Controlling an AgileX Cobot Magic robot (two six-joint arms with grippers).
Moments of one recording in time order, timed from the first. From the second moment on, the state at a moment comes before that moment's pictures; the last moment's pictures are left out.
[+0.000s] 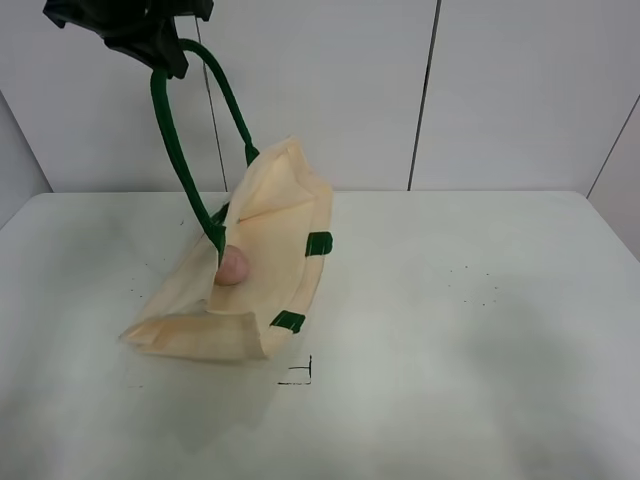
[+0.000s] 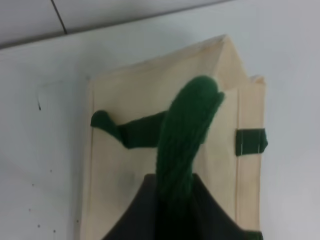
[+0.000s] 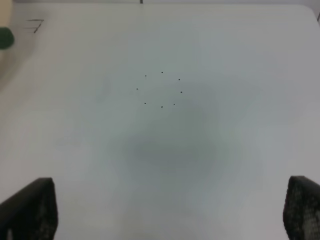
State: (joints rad) left arm -0.32 1.80 -2.06 0.00 1.17 -0.10; right arm 0.07 0.00 -0.50 0.02 1.03 0.00
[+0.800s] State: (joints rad) left arm -0.32 2.10 -1.78 -0.03 0.96 -0.10; right arm 0.07 0.00 -0.50 0.02 1.03 0.00
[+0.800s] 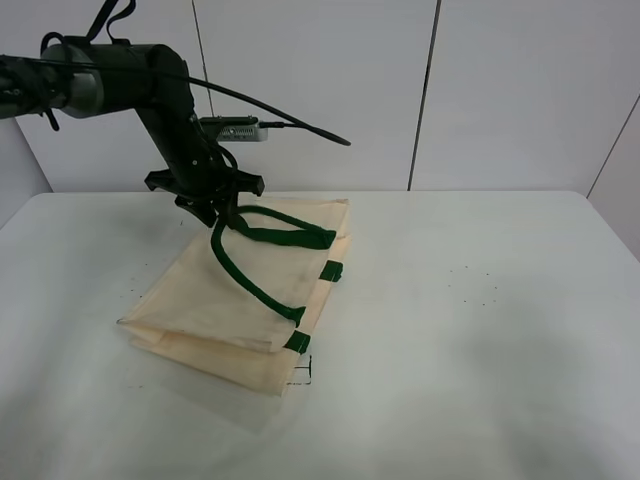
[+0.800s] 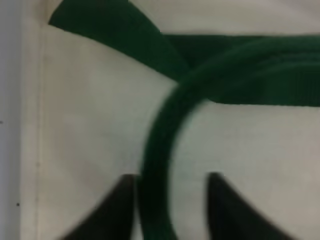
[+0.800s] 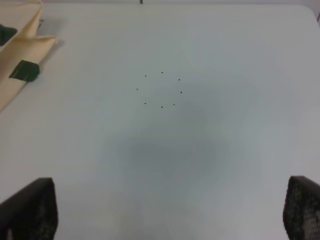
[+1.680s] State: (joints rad) left arm -0.02 2.10 -1.82 0.03 1.12 -0.05; right arm 0.07 0.00 -0.50 0.02 1.03 0.00
